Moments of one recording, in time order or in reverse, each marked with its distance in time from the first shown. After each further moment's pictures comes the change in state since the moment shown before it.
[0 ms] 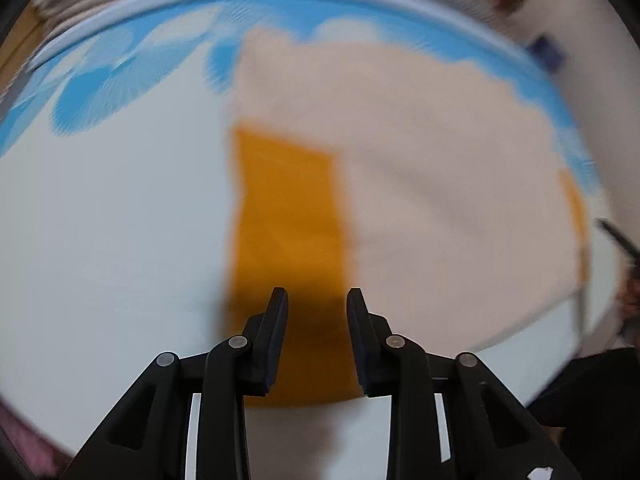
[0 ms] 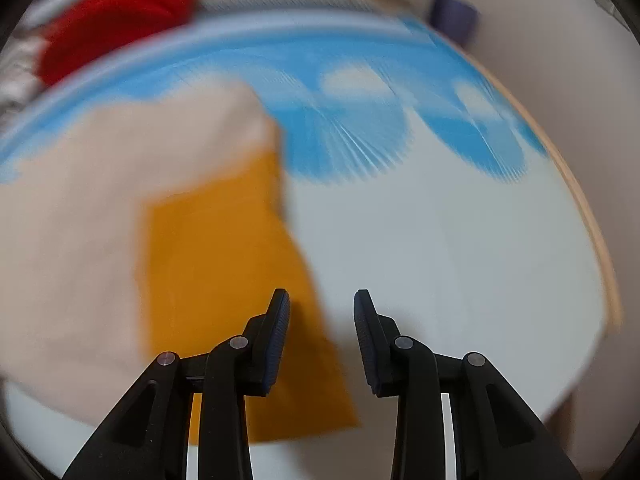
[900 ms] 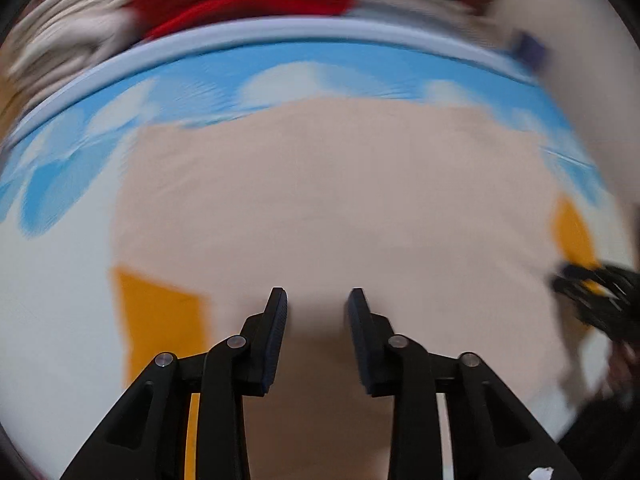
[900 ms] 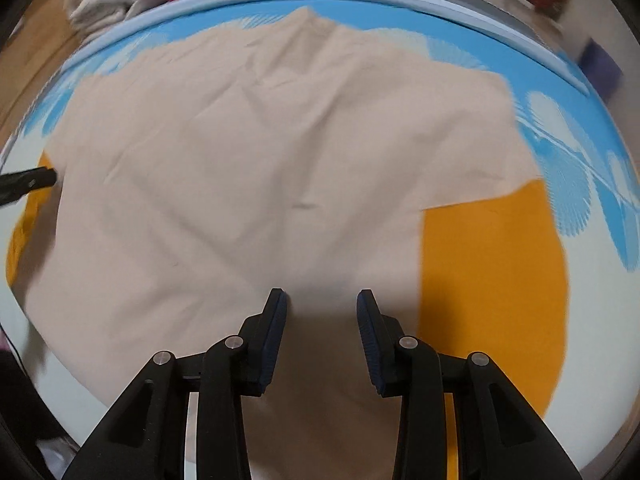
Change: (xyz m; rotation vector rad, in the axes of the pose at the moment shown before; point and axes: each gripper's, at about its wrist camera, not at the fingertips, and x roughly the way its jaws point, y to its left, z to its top) left arm 0.053 -0.103 0.065 0.141 -0.114 0.036; right arm 0.052 0.116 0.006 -0.235 0.198 0.128
